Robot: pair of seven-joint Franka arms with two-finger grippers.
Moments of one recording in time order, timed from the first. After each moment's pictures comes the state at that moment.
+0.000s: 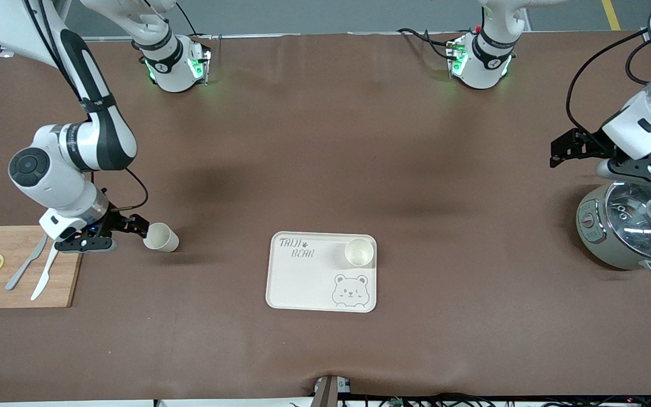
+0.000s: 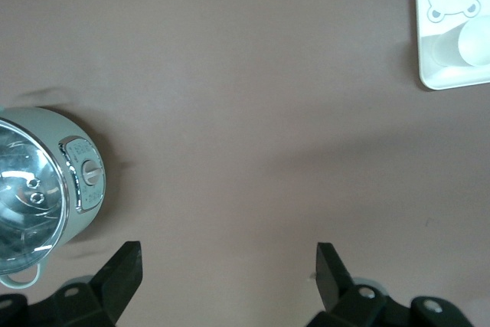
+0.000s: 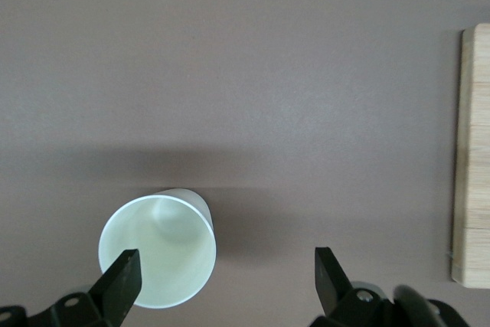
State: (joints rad) left arm 0.00 -0.01 -0.09 -1.72 -0.03 1.70 0.12; right arm -0.06 0.32 0.07 -2.06 -0.08 2.48 0.03
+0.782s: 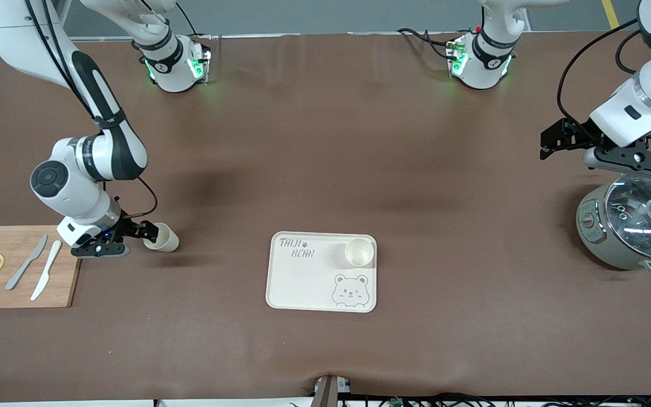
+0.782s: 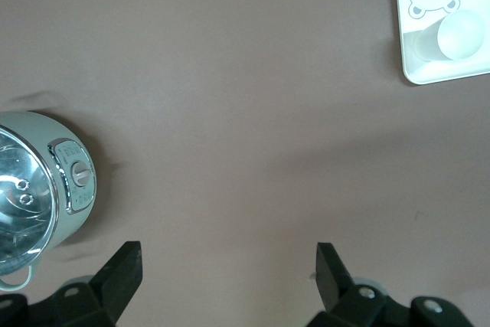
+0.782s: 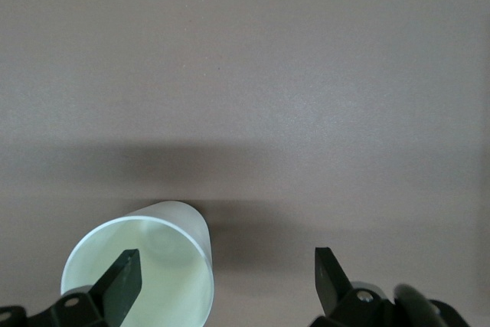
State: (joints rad) left arm -0.02 -0.05 -0.09 -1.74 -0.04 1.70 0.12; right arm -0.06 0.40 0.07 -2.06 -0.08 2.56 0.02
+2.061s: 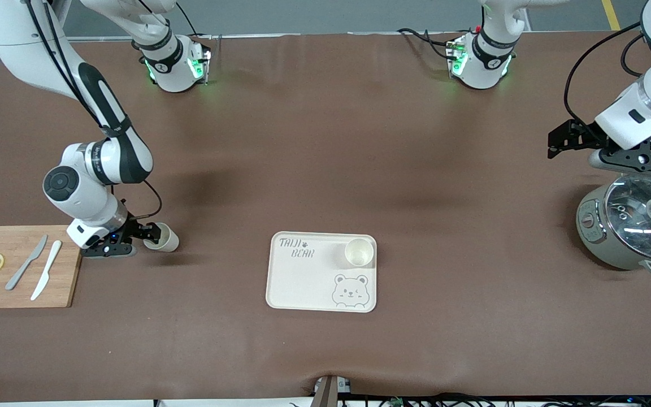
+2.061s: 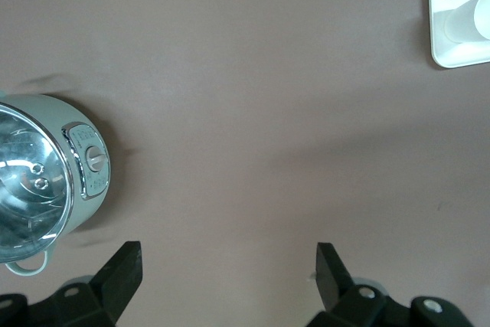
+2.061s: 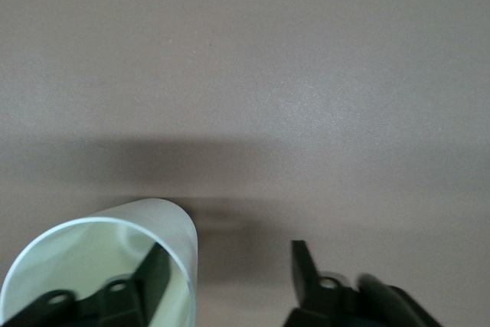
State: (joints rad) left arm -0.01 -0.06 -0.06 -1.78 -0.01 1.71 0.14; right arm -0.06 0.44 0.07 -2.09 -0.10 2.63 0.02
